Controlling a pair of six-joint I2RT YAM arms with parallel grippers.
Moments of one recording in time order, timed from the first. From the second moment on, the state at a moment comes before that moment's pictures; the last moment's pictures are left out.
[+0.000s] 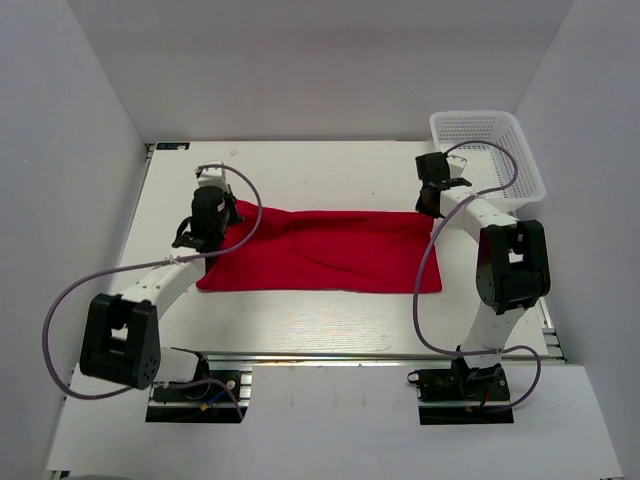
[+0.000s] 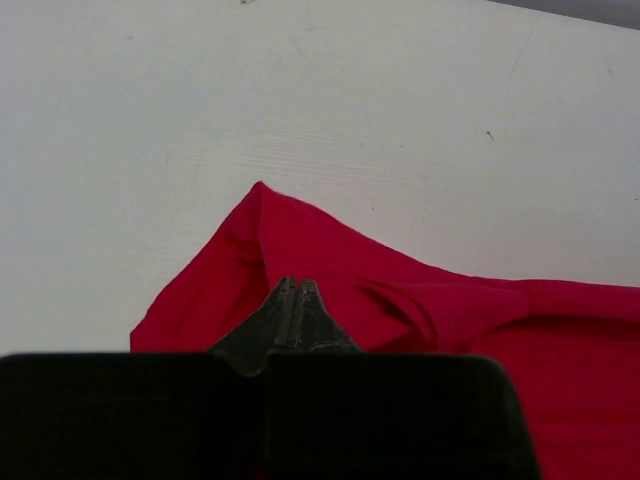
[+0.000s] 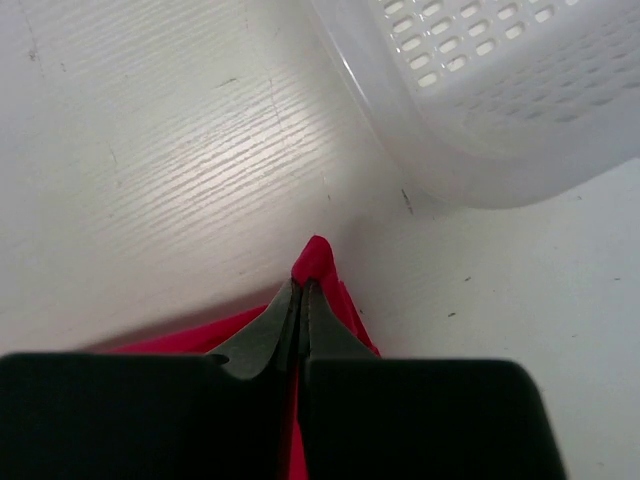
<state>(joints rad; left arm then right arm) -0.24 1.39 0.81 0.22 -0.22 -0.22 0.22 1.83 1.32 -0.46 0.43 0.52</state>
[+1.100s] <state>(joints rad) -0.25 0.97 0.33 0.08 -0.19 -0.46 0.22 1.70 1.21 -0.45 0.38 0.44</state>
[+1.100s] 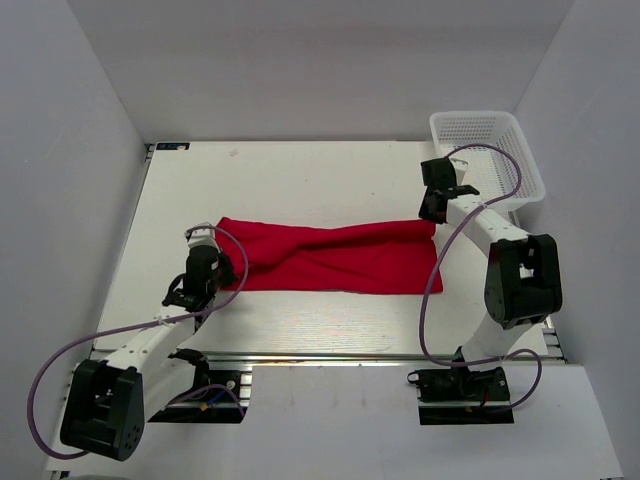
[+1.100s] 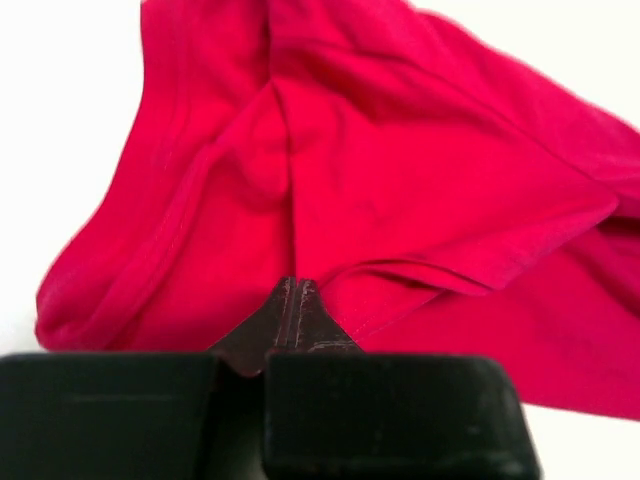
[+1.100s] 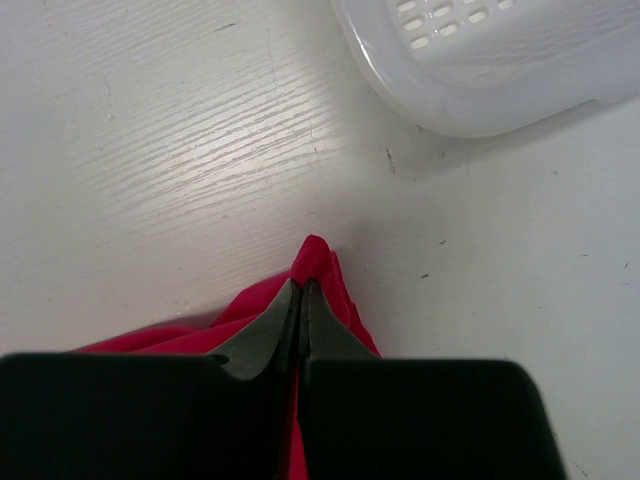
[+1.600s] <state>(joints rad) -0.25 0.91 0.31 -0.01 -0.17 -0.52 0.22 1.65 1.20 -0.49 0.34 0.44</state>
